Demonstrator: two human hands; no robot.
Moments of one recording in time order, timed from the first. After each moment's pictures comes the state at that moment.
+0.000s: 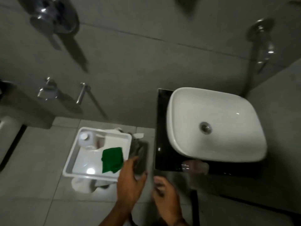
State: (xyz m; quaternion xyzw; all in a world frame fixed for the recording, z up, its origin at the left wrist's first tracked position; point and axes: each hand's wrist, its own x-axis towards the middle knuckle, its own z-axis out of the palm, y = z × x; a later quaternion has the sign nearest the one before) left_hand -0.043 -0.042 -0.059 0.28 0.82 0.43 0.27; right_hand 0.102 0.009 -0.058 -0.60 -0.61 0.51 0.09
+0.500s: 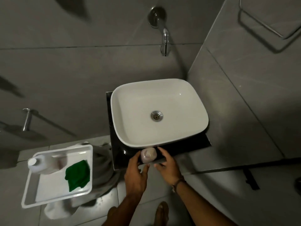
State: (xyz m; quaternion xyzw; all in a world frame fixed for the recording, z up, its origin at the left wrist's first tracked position) left_hand 0.115 0.051 -0.041 0.34 0.75 0.44 0.34; right_hand 0.248 0.130 -0.039 -0.58 -0.58 0.54 0.19
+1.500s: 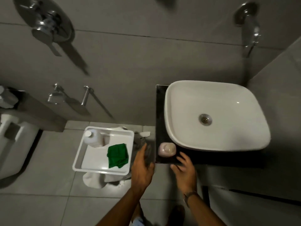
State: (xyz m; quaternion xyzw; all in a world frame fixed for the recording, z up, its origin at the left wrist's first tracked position) left_hand -0.008 -0.008 -0.063 0.29 0.78 0.44 0.33; right_hand 0.146 0.074 -0.055 -0.62 -0.50 0.55 0.25
